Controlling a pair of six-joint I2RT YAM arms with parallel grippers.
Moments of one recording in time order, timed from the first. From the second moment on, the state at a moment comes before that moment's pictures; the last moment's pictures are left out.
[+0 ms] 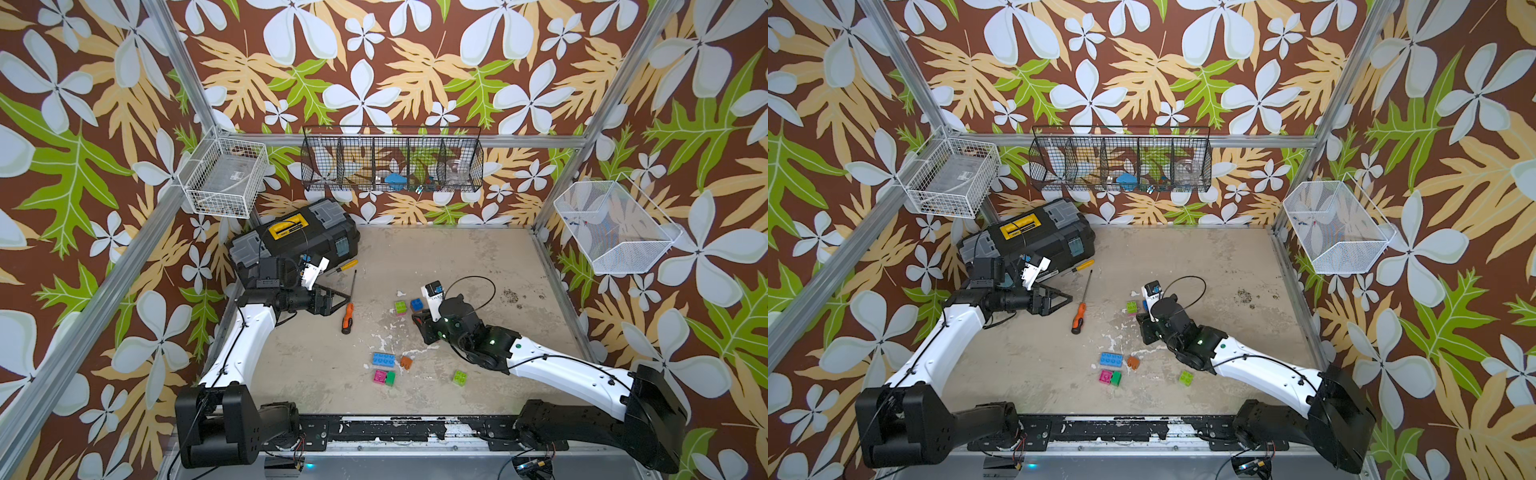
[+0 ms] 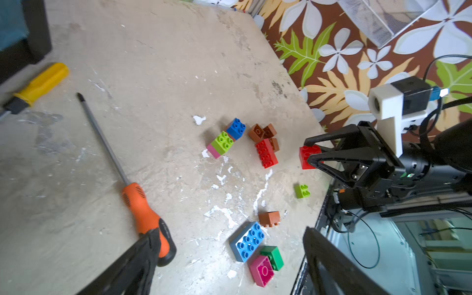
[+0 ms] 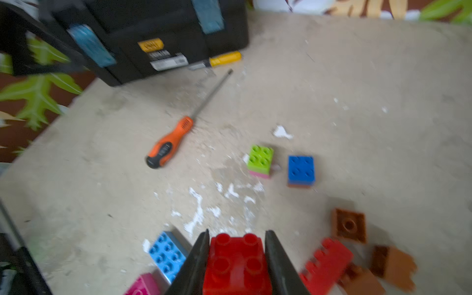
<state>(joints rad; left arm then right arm) 0.06 1.26 0.94 -0.64 0.98 0.15 0.89 1.23 0.75 -0.03 0.14 0.33</state>
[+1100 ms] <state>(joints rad) -0.33 1.36 1.02 -0.65 0.96 -0.01 1.07 1.37 0.80 0.24 0.22 -0.16</state>
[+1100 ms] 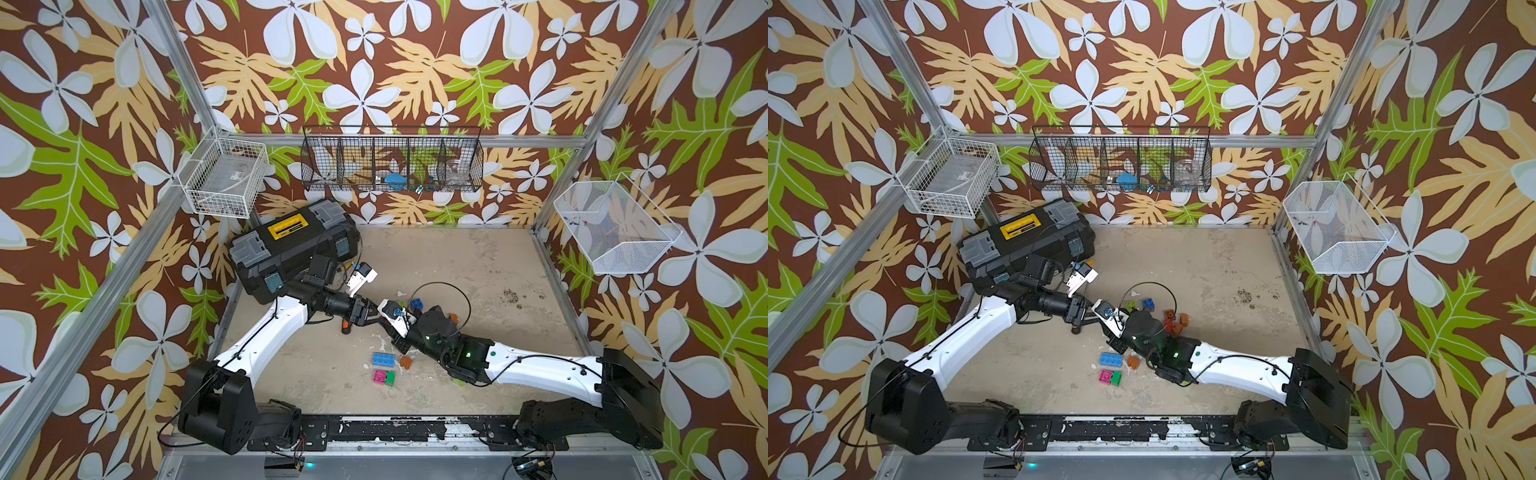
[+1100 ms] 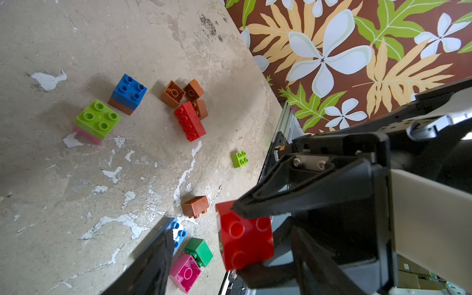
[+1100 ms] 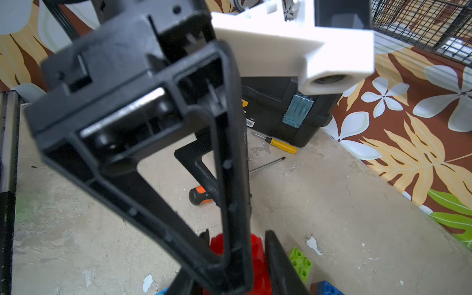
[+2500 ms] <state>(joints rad) -0.37 1.63 1.13 -0.72 0.83 0.15 1.07 1.44 0.75 0.25 0.41 -0.29</state>
